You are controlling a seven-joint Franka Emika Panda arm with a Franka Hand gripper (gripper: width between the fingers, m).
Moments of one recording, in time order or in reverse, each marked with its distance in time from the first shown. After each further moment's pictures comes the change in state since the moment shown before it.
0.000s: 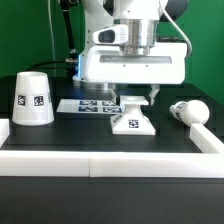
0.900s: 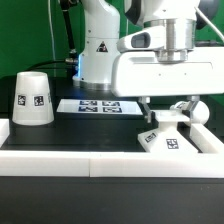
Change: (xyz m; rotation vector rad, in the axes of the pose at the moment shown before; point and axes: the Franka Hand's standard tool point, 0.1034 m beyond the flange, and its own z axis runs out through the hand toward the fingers) arm 0.100 -0.044 0.007 0.027 0.121 -0.039
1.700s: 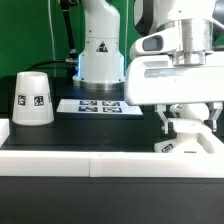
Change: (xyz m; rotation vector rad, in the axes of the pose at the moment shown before) arm 0.050 -0.005 0.009 -0.001 0.148 0.094
